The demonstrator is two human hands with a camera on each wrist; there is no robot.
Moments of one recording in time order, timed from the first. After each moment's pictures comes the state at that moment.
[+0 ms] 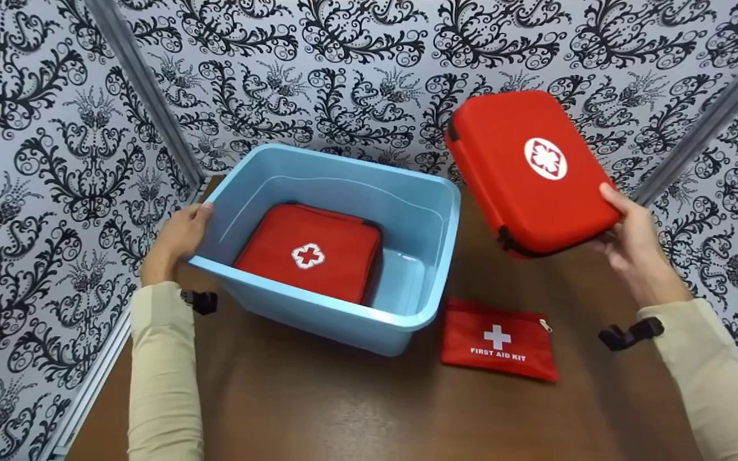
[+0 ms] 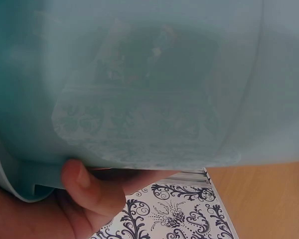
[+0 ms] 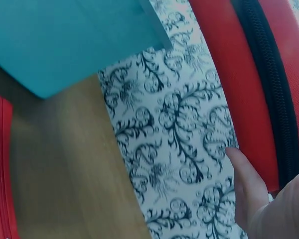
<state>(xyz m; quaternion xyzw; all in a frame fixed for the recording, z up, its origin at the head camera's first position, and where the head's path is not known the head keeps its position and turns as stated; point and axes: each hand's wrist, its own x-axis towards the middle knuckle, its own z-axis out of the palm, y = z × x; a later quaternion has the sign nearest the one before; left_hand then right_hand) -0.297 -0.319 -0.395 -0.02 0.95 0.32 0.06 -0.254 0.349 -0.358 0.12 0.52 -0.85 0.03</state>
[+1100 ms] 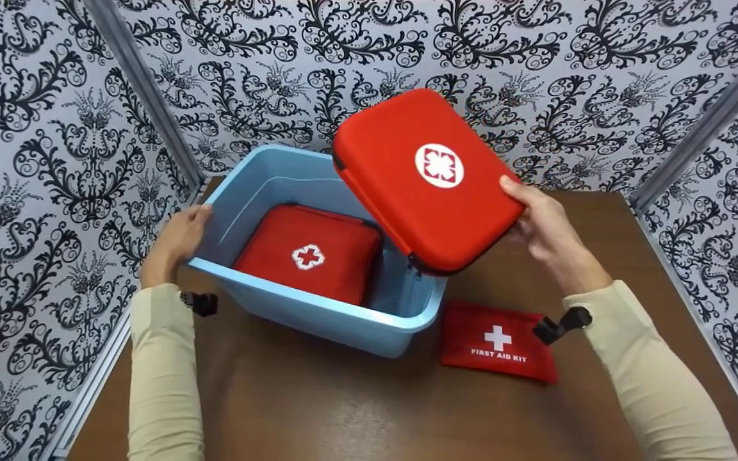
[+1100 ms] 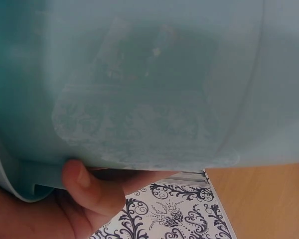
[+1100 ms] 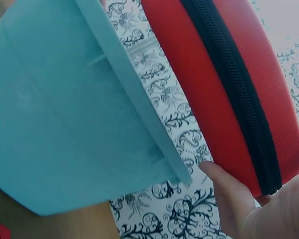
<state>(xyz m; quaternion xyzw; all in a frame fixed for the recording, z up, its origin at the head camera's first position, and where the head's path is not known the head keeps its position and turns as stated) -0.294 -0.317 -0.392 -0.03 0.94 0.34 0.07 -0.271 0.230 -0.345 0.08 0.59 -0.80 0.09</state>
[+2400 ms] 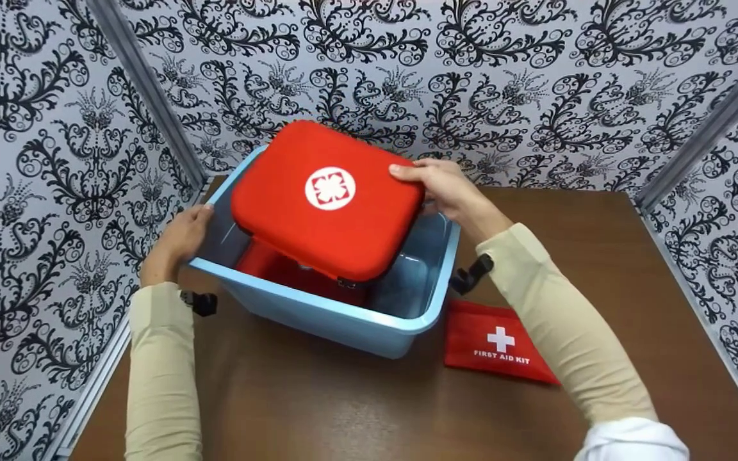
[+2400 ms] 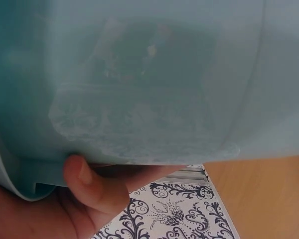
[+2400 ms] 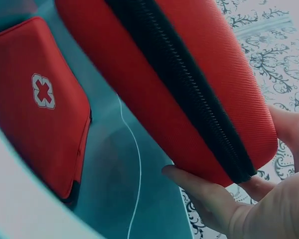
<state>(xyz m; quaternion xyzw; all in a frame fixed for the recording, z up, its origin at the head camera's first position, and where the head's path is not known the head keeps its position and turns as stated) -0.297 -0.320 -0.393 -0.02 0.93 0.36 0.08 -0.327 0.111 -0.325 0.04 0.72 -0.66 0.18</state>
